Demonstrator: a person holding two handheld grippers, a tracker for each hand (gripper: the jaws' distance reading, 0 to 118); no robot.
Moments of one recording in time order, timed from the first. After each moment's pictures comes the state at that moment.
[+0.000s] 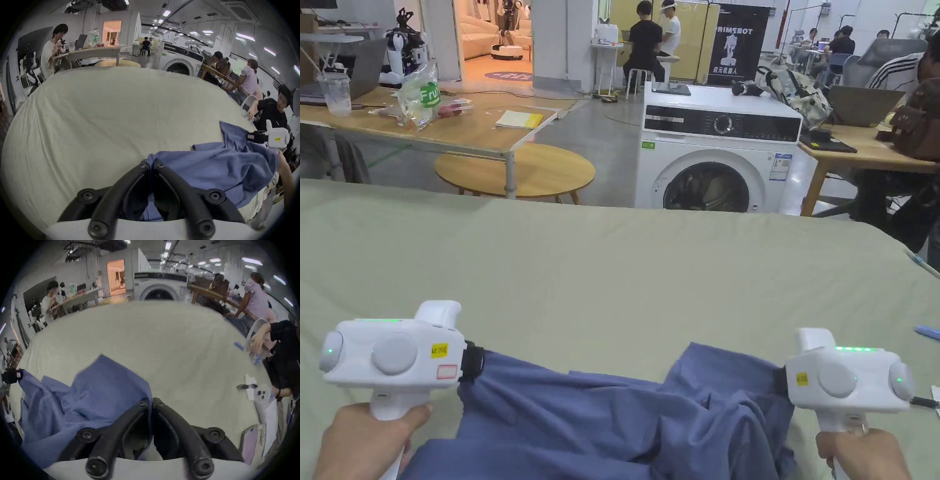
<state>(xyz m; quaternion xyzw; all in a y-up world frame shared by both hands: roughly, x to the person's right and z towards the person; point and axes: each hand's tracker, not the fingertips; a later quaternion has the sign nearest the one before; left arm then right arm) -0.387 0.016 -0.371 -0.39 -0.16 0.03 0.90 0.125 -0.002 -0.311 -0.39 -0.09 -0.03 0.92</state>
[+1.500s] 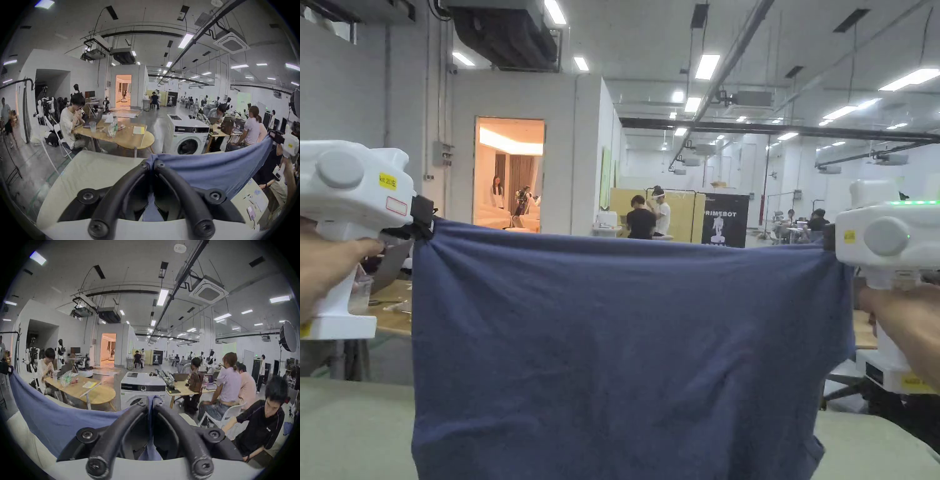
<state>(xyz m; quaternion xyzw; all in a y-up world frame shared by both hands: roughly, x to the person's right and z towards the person) -0.460 0.445 -0.479 -0.15 -0.11 0.02 0.98 0.125 0.428 -0.383 -0.04 -0.16 0.03 0.99</state>
